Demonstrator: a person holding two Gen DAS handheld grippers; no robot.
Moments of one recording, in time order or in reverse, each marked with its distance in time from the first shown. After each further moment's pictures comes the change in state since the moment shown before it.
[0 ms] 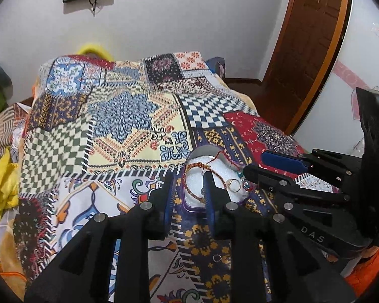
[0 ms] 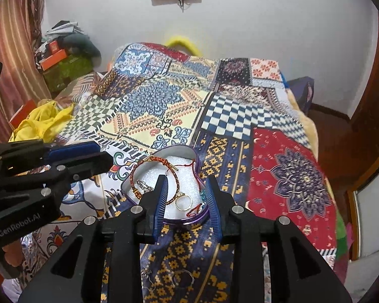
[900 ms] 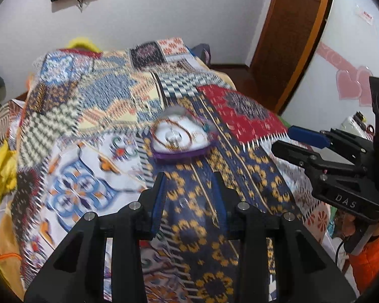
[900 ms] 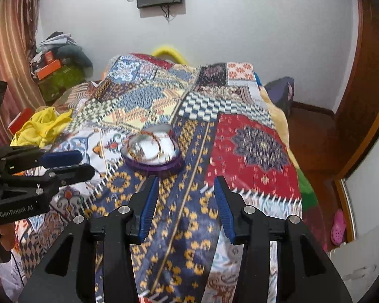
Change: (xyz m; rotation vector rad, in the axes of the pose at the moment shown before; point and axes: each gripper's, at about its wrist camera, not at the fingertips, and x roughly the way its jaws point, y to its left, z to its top) left arm -0.029 -0.037 -0.054 0.047 0.088 -0.051; right arm -0.060 -0.017 -0.052 0.053 -0.040 -0.059
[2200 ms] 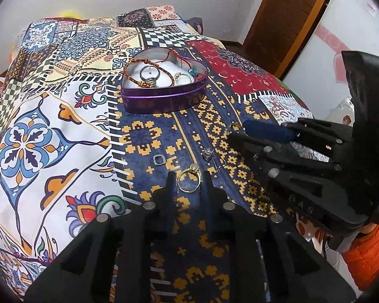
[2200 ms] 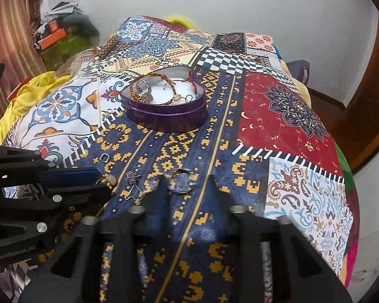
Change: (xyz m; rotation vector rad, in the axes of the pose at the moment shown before) left arm 0.048 -0.008 -0.042 -0.023 0.117 -0.064; right arm 0.055 0.016 -0.035 -0.071 0.135 0.033
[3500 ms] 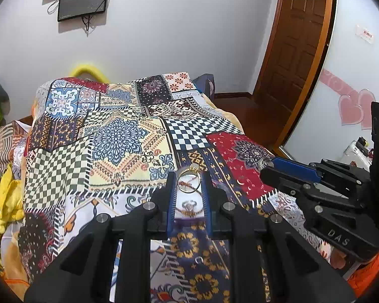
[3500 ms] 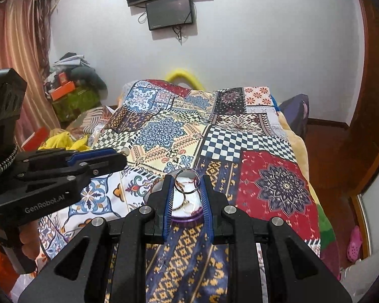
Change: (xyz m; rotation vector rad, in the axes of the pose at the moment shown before) left arm -0.072 0.022 0.099 0.024 -0.299 0.084; right arm -0.060 -0.005 0.074 0.070 -0.275 0.058
